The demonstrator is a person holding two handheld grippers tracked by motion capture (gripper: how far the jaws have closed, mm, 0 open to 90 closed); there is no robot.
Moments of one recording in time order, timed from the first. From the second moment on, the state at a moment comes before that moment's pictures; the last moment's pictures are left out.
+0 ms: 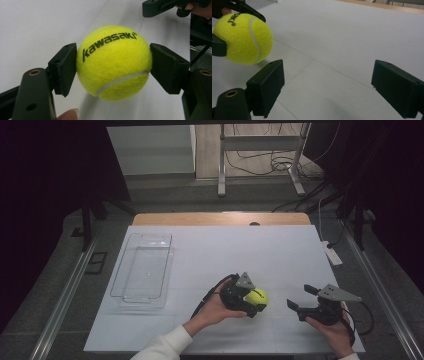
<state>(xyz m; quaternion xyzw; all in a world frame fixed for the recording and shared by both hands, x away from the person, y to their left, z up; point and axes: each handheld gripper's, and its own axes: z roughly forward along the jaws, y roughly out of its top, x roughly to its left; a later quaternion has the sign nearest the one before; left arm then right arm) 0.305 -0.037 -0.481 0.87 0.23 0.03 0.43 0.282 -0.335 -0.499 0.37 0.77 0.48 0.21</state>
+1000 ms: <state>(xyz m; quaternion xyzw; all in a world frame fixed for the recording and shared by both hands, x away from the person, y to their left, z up) 0.308 0.005 -0.452 0.84 0.25 0.07 0.48 0.280 -0.334 -0.498 0.36 0.78 0.48 0.20</state>
